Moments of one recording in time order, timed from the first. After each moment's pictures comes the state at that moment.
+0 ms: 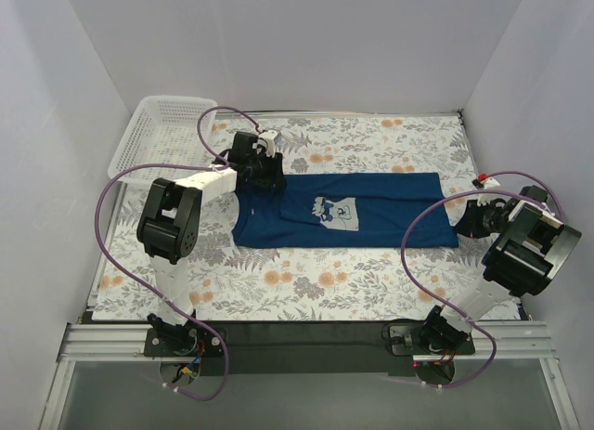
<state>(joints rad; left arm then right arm) -0.35 2.00 1.33 -0.06 0.36 -0.08 -0.65 1.72 0.98 -0.55 -0.75 -0.79</state>
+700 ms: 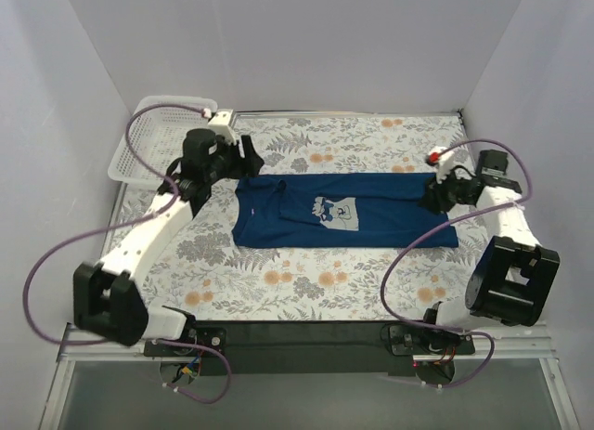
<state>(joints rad) -0.33 1.42 1.14 -0.13 0.16 -0.25 -0.33 1.45 1.03 -0.62 -0.77 -0.86</state>
